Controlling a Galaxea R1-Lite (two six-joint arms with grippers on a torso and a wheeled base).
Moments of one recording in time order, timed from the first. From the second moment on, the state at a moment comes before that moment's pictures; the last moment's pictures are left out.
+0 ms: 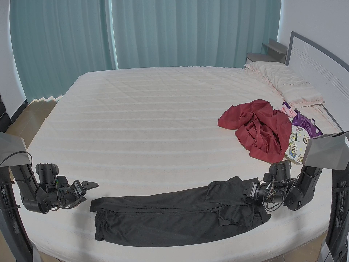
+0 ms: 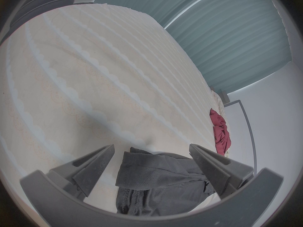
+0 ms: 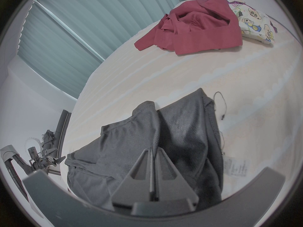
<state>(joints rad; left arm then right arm) 0.19 2.22 -0.43 -1.03 -0.49 -0.59 0.20 2.35 -0.59 -1.02 0.20 0.52</state>
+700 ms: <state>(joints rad) 0.19 2.23 -0.42 -1.03 -0.47 -0.52 0.16 2.29 -0.50 -1.02 0.21 0.42</state>
